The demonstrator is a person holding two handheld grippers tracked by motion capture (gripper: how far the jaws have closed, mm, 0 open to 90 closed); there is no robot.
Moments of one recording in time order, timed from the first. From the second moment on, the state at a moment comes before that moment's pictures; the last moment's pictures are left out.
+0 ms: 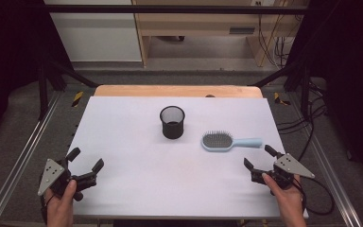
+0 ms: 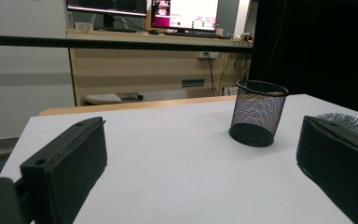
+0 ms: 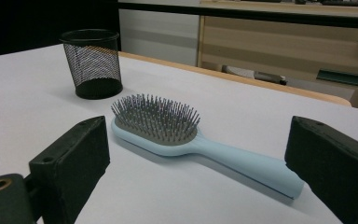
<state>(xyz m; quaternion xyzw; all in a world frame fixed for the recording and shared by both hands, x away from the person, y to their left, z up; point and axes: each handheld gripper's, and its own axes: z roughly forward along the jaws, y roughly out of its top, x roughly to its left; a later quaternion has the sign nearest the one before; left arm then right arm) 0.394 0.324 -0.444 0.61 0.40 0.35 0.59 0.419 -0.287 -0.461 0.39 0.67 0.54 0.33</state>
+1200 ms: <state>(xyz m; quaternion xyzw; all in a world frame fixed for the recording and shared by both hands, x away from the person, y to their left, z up) 0.396 0.324 -0.446 0.62 0.39 0.35 0.58 0.504 -0.253 -0.377 0.45 0.68 0.46 0.36</state>
